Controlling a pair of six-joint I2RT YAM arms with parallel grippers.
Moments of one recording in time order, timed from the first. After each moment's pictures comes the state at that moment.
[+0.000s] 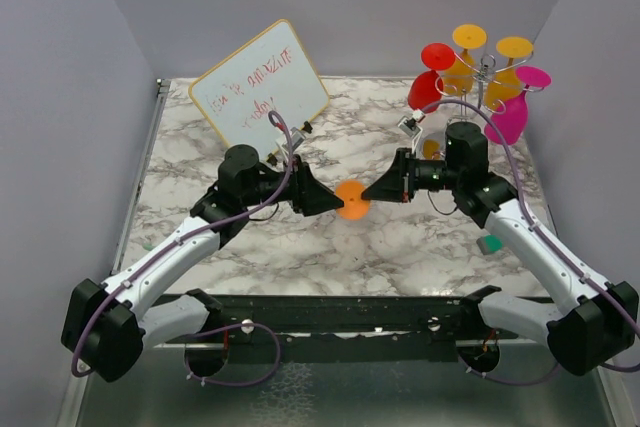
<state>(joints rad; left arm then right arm) -0.58 1.08 0.75 0.19 0.77 -0.64 0.41 1.11 0.92 -0.19 -0.94 0.54</state>
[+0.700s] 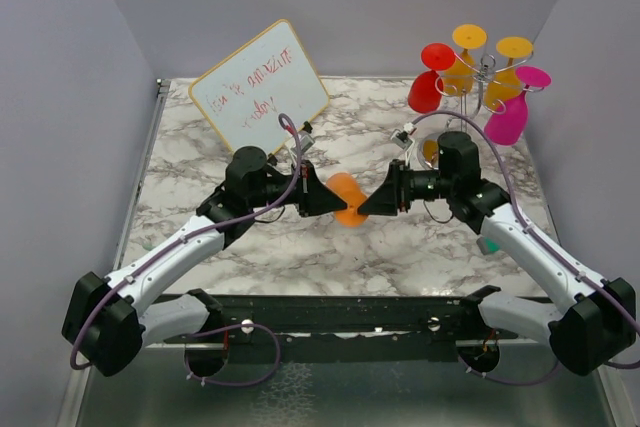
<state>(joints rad) -0.63 1.12 0.76 0.21 0.78 -0.63 0.44 1.11 0.86 -0.17 -0.96 0.50</state>
